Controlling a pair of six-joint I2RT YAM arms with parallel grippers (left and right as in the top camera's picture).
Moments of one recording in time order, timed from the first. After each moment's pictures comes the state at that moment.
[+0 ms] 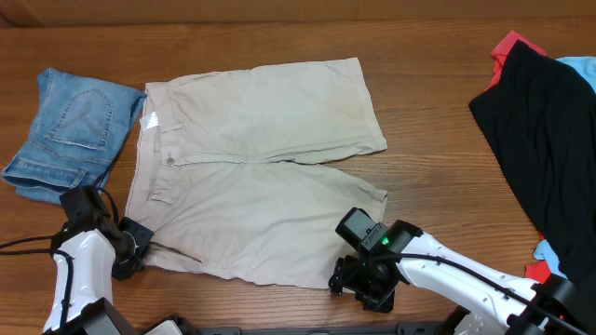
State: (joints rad) left arm 0.55 1.35 0.64 -0.73 0.00 -0.52; right arm 0.80 1.42 0.63 -0.80 -0.46 1.09
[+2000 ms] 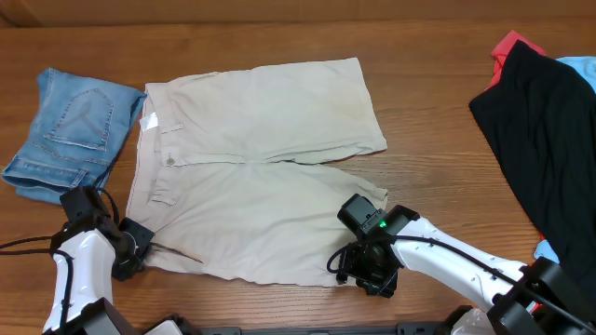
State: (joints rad) left arm 0.55 1.35 0.64 -0.74 0.00 -0.51; right arm 0.73 1.50 0.69 -0.85 -0.38 1.01
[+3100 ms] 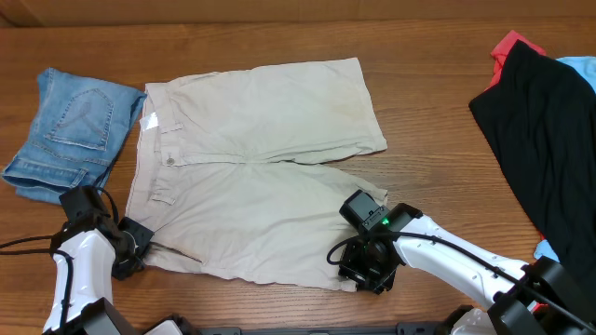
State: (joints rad) left arm 0.55 1.35 0.64 -0.73 0.00 -0.51; right arm 0.70 1.50 0.69 -0.81 -0.42 1.09
